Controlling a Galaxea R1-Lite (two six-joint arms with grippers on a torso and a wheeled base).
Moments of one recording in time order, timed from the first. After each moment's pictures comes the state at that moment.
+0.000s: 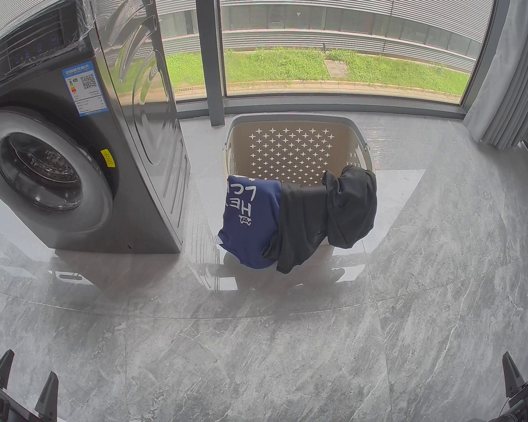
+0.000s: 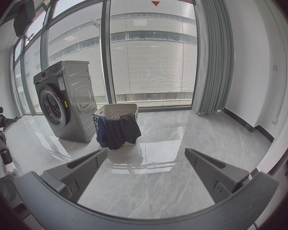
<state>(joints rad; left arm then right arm) -0.01 0.02 -0.02 0.00 -0.01 -0.04 0.00 0.02 -0.02 0.00 0.01 0.01</state>
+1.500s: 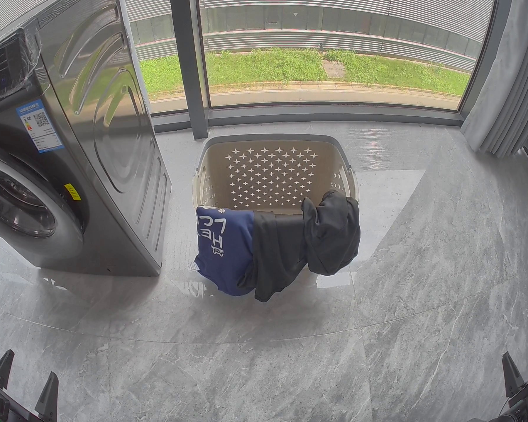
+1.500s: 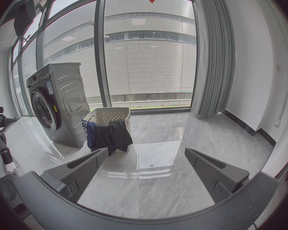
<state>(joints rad) -0.01 0.02 -0.02 0.00 0.00 -0.04 0.00 0.02 -0.02 0.00 0.01 0.01</state>
